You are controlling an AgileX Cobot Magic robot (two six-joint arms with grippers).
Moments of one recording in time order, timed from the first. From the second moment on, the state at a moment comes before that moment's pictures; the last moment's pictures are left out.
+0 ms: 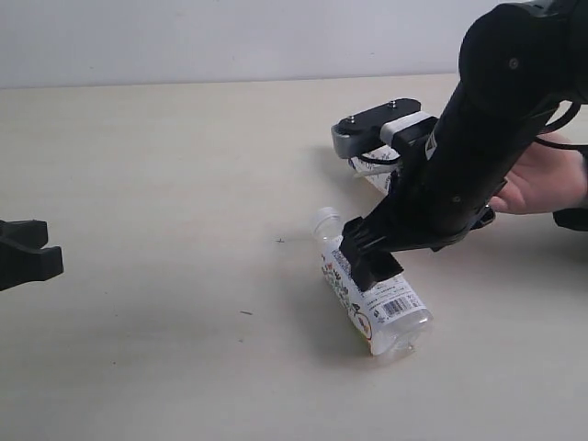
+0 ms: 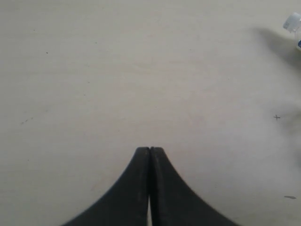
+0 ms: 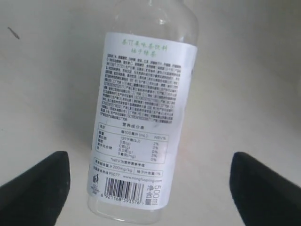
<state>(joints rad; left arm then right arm) -0.37 1.09 -0.25 -0.22 -0.15 0.01 0.71 1.64 -0.99 0.12 0.84 -0.04</state>
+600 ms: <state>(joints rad) -0.37 1.09 -0.25 -0.22 -0.15 0.01 0.72 1.79 -1.09 0.12 0.84 0.00</state>
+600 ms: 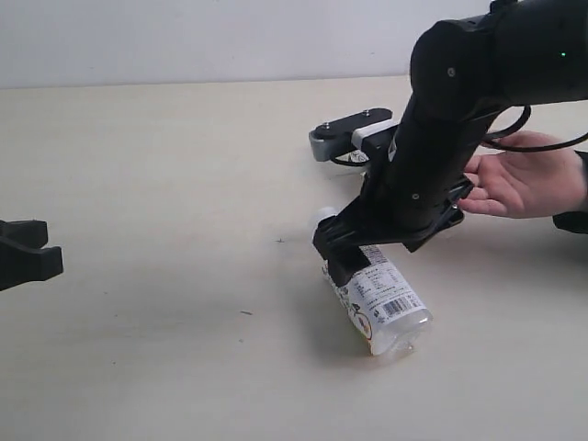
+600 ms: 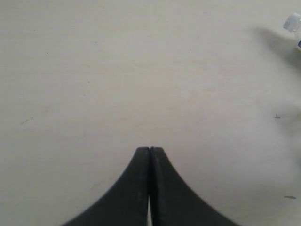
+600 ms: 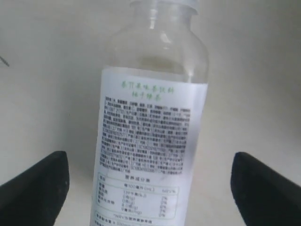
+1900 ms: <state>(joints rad) -0.37 1.09 -0.25 -0.22 -0.15 0.01 0.73 1.90 -1.19 0.16 0.97 0.01</state>
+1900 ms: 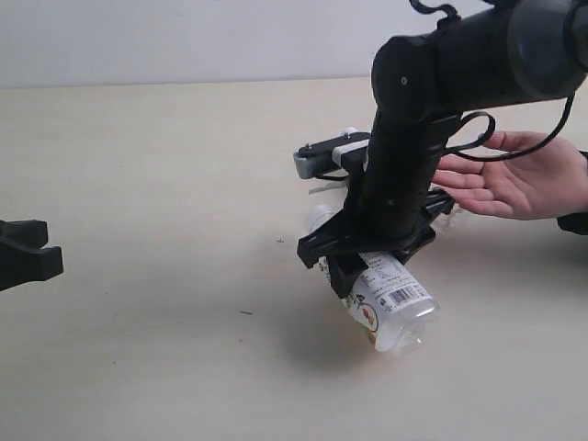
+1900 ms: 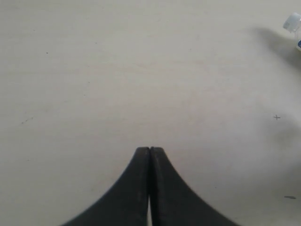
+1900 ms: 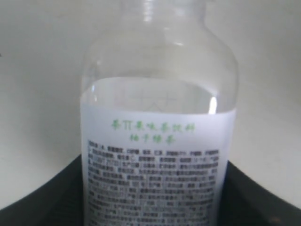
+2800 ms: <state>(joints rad) -0.37 1.09 -0.25 -0.22 -0.15 0.01 0.38 1.54 -1.39 0.00 1.22 0.03</state>
